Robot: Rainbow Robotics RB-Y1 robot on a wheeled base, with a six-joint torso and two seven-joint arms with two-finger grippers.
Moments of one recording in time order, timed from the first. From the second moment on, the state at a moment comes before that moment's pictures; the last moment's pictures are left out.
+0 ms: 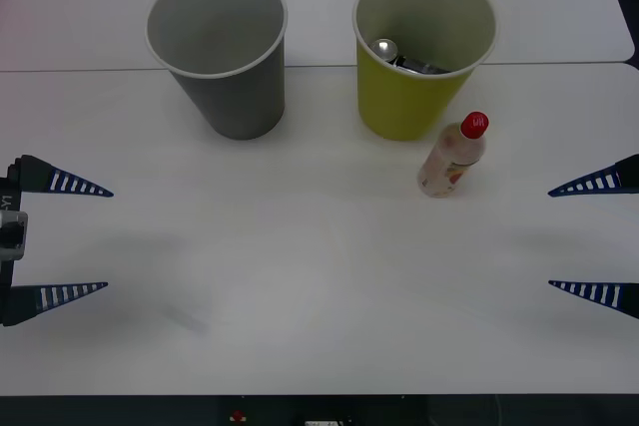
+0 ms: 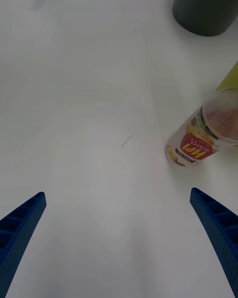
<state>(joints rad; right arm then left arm) 0.26 -1.13 -0.26 -2.01 1.31 -1.13 -0.09 0.26 1.13 0.26 -2.01 -1.31 -1.13 -0.09</state>
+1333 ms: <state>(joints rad) 0.27 -1.03 -0.11 -1.79 0.98 -0.93 0.02 0.26 1.13 0.26 -2.01 -1.31 -1.13 -0.09</state>
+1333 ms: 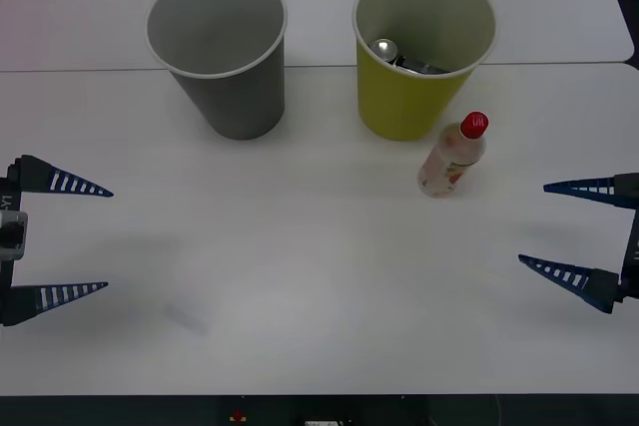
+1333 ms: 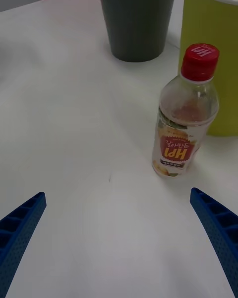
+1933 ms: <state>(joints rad) 0.19 -0.90 0.06 -1.60 0.77 -0.87 0.19 0.26 1.13 0.26 -2.01 -1.31 -1.13 -0.09</state>
